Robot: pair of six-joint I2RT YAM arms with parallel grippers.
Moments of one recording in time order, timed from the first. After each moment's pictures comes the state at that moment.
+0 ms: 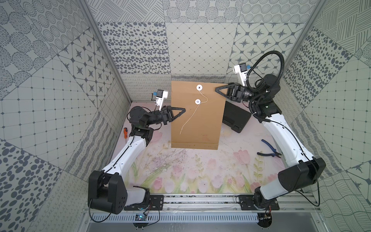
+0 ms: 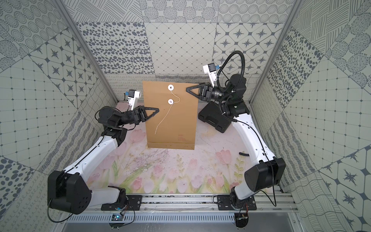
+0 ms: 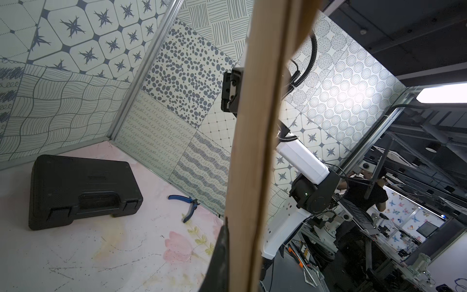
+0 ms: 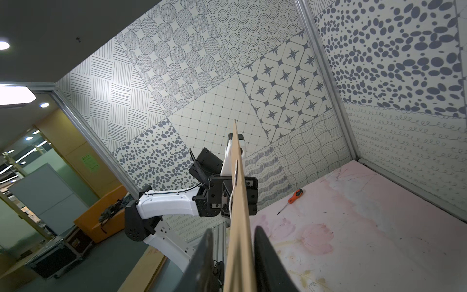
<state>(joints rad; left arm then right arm) -0.20 1.31 1.00 0.78 1.19 -0.99 0.26 1.55 1.67 0.17 -1.16 0.75</state>
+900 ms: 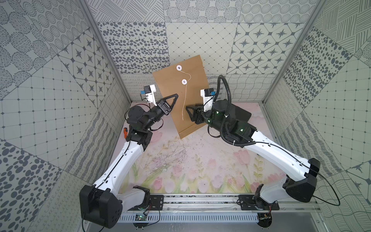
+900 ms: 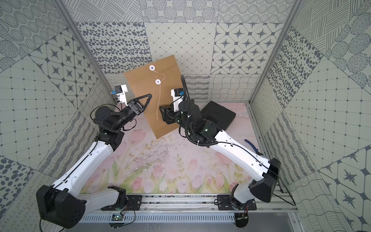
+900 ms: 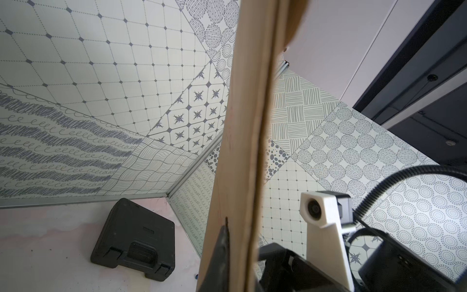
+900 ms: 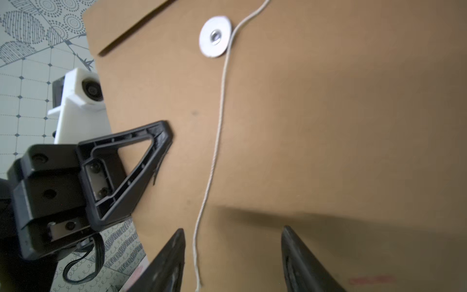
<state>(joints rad) -0.28 1.18 1.04 0.49 0.57 -0.95 0.94 1.50 1.58 -0.26 0.20 0.42</state>
